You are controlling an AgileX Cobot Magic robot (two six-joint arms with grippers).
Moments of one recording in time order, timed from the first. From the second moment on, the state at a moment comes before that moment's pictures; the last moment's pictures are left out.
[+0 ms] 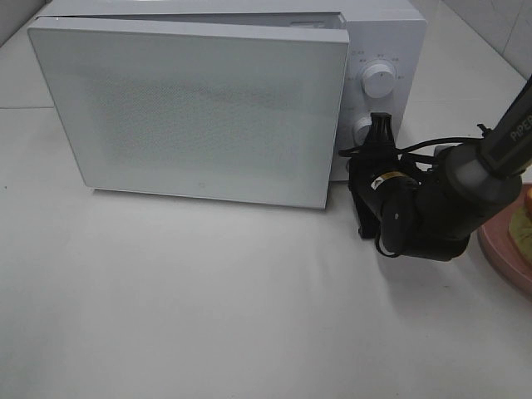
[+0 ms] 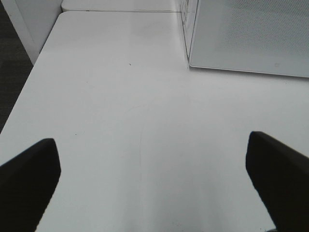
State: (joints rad) left arm 0.01 0.00 -0.49 -0.05 1.04 0.04; right arm 0.46 2.18 -0.84 0.54 -1.00 1.41
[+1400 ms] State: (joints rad) left arm 0.01 0.00 -0.49 -0.05 1.04 0.04; right arm 0.44 2.09 -0.86 0.56 -0.76 1.28
